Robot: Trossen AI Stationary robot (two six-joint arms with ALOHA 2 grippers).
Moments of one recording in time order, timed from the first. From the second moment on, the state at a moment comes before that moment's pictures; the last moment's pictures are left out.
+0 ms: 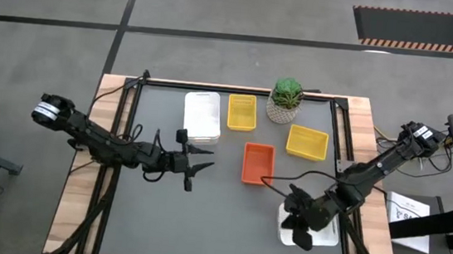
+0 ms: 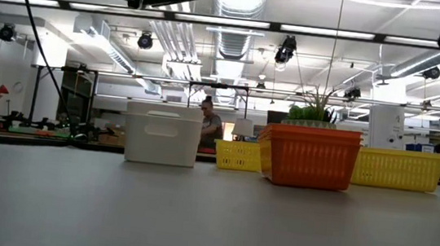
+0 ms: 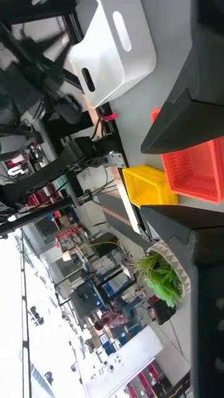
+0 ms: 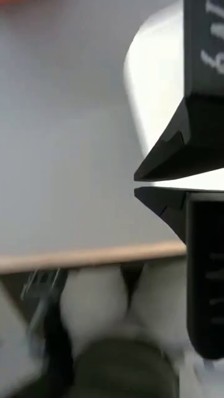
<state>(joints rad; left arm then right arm) -0.27 1.29 0.52 0.83 -0.48 0.45 0.68 1.25 0.88 -0.49 0.08 0.92</state>
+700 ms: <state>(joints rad) -0.27 1.28 0.52 0.83 -0.48 0.43 0.69 1.44 1.16 -0.84 0.11 1.44</state>
